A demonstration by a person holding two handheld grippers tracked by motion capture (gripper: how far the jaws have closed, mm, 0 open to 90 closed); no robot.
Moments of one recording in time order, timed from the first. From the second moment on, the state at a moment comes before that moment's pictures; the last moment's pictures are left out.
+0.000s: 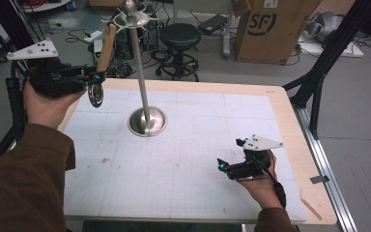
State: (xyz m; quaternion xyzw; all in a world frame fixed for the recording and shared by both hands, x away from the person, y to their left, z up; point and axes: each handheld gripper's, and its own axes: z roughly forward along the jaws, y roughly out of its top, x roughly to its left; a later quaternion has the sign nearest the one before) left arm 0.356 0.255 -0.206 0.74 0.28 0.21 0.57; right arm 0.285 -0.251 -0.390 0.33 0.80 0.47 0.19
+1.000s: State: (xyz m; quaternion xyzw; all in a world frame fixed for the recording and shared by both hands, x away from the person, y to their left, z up) left arm 0.369 0.234 -0.209 0.76 0.29 0.23 0.54; right arm 0.285 -0.253 -0.390 0.33 0.79 0.47 0.19
